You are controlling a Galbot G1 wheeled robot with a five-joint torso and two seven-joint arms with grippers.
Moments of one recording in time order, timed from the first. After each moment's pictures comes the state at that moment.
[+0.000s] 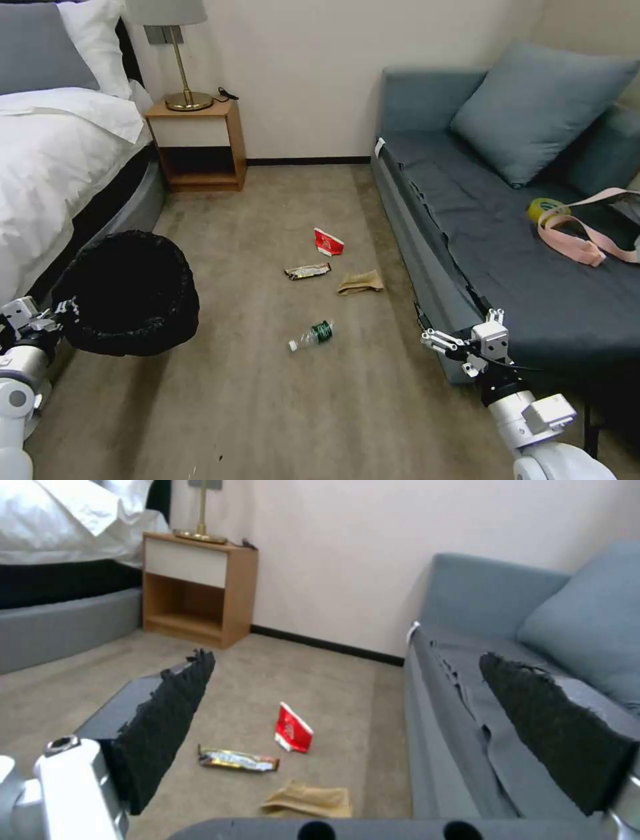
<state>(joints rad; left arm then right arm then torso) 1.31 -1.15 -1.09 -1.74 -0.80 0.42 0.08 -1.68 1.39 0.69 2.26 0.11 0.03 -0.27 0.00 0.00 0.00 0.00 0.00</state>
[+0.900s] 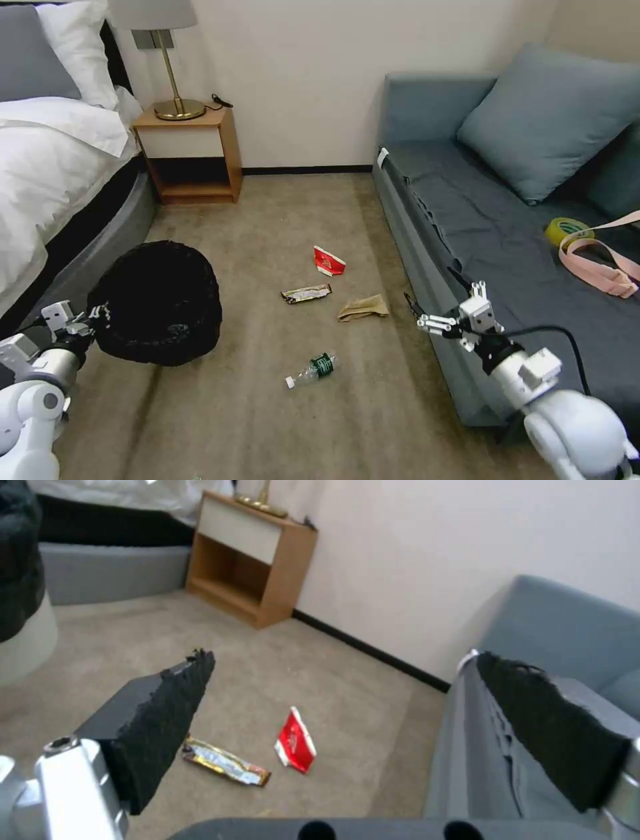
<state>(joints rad) 1.30 -1.18 -1.01 -1.74 -0.74 0.39 0.12 -1.44 0.91 0.57 2.11 0.30 -0.04 -0.21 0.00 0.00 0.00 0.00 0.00</state>
